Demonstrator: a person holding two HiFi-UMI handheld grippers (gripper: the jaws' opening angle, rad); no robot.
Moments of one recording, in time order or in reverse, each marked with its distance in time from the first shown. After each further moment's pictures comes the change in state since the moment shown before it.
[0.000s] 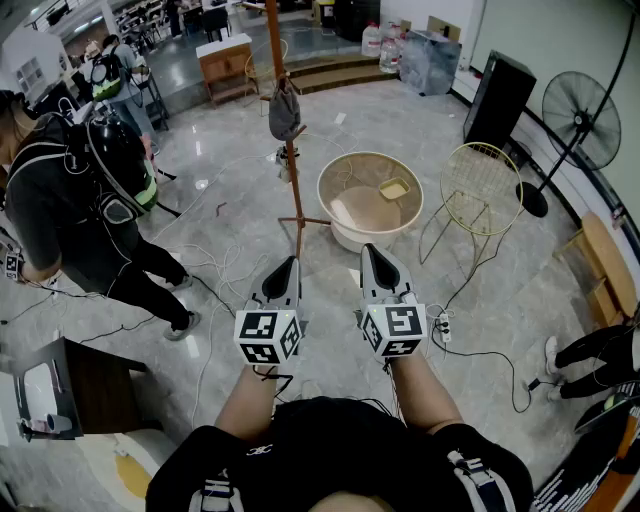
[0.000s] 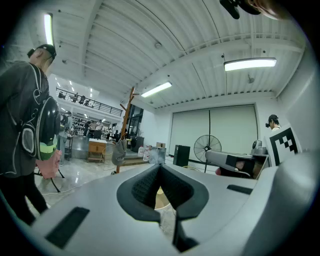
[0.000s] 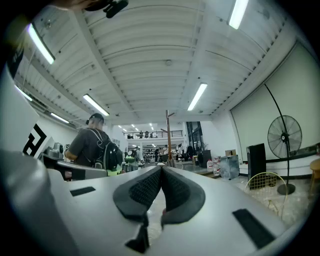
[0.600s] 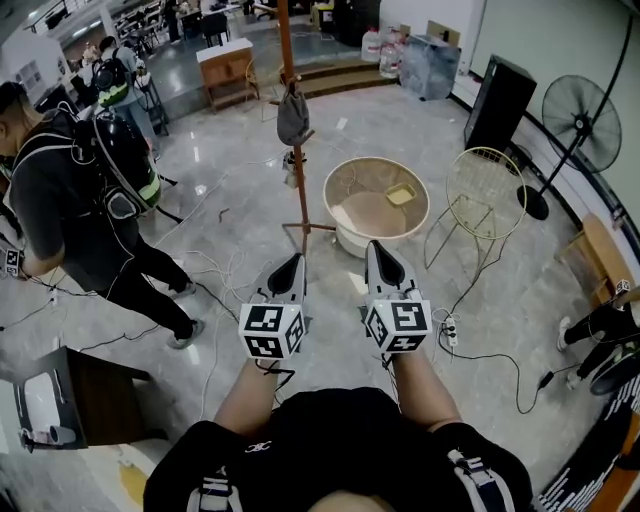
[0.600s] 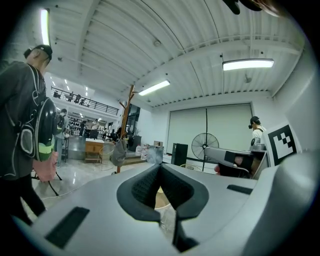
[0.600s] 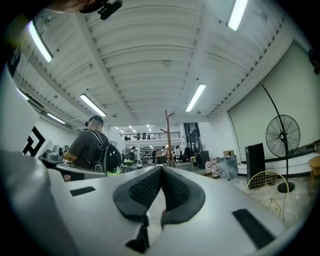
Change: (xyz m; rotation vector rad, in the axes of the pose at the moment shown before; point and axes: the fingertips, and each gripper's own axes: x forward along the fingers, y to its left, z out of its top) left arm 0.007 0.047 -0.007 0.022 0.017 -0.040; right arm 0.035 0.027 -0.012 0.013 -0.018 -0.029
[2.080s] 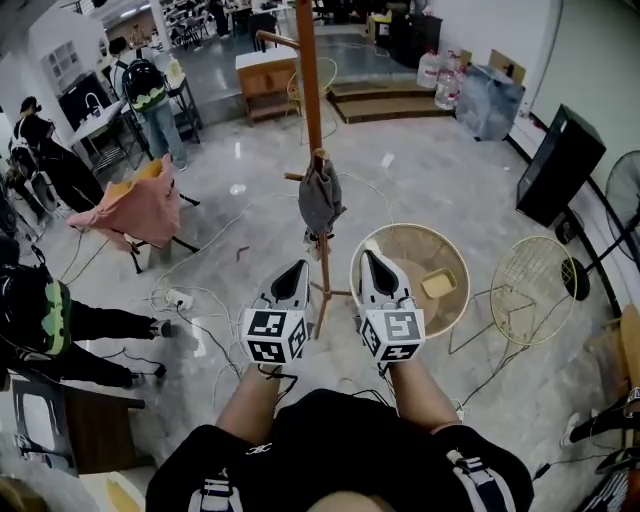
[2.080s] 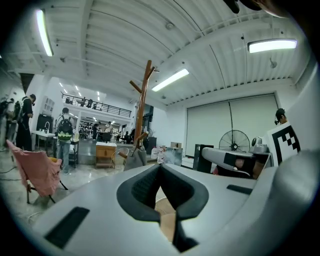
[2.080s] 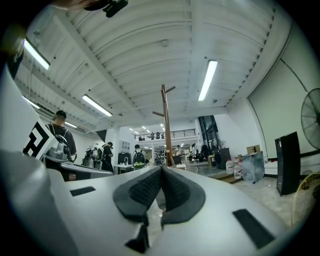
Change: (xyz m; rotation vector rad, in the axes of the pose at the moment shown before) left arm 0.437 0.249 0.089 -0.005 -0.005 0.171; right arm 0.510 -0.137 -0.019 0.004 0.011 0.203
